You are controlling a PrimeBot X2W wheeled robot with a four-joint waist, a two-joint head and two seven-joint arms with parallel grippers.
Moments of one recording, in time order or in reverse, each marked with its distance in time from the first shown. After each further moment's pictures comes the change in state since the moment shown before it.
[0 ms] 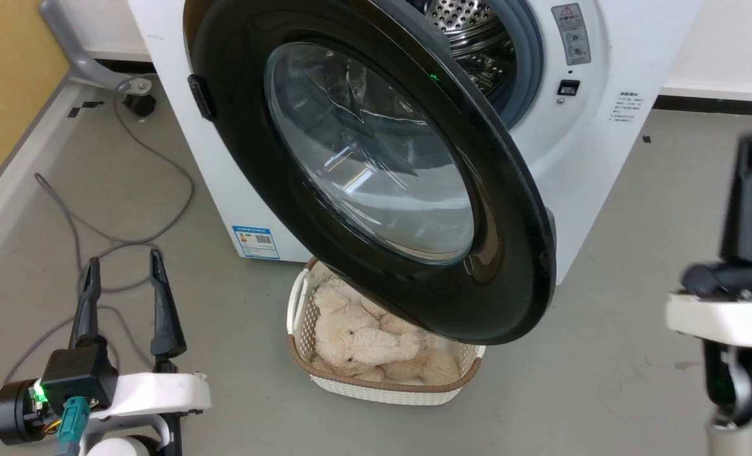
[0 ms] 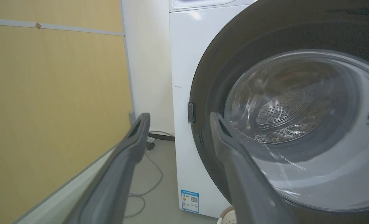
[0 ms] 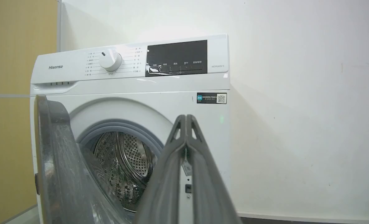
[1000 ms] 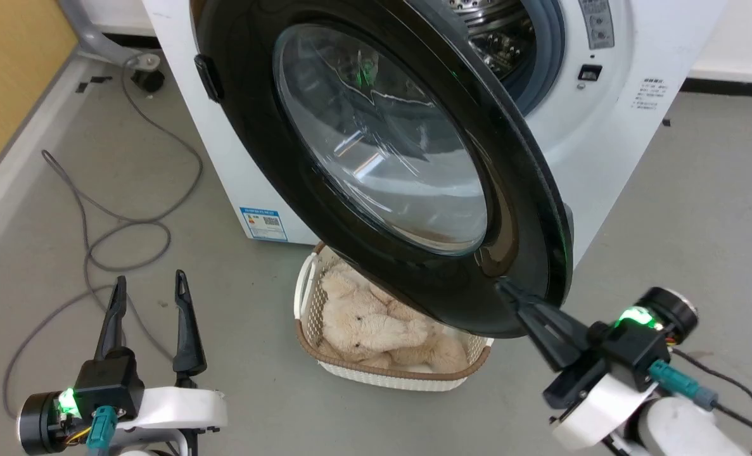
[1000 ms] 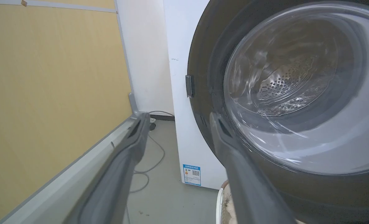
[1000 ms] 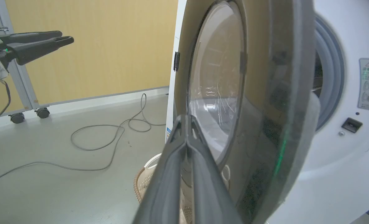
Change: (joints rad) left arm 0.028 -0.051 0.011 0.040 0.069 -0.041 0.000; right arm -0.022 -0.328 0.665 0.203 0.141 0.000 -0.001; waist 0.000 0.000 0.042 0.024
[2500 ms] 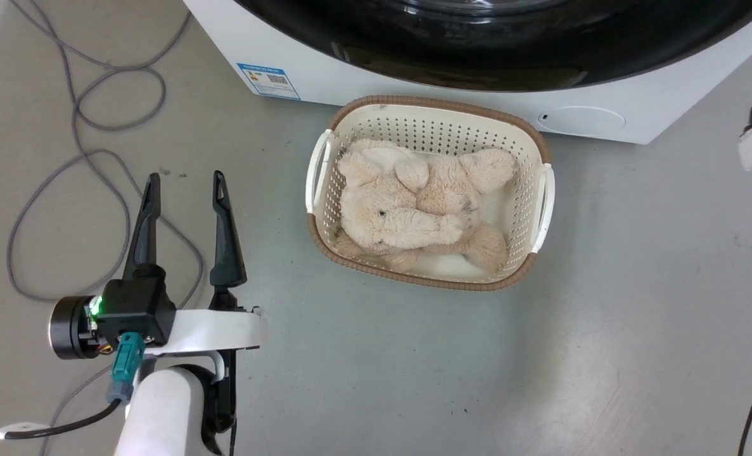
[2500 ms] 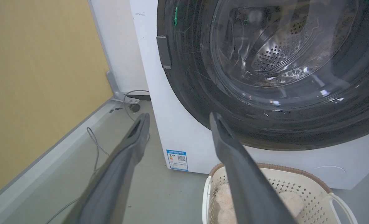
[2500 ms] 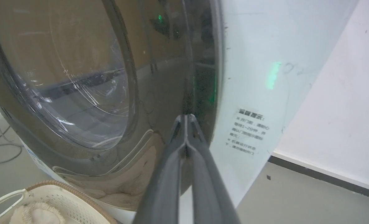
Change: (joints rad) left arm -0.213 -0.027 -0.101 -0.020 -0.015 0.018 0.000; right arm -0.567 -0.001 -0.484 0.441 -0.127 0.002 0.000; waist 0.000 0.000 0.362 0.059
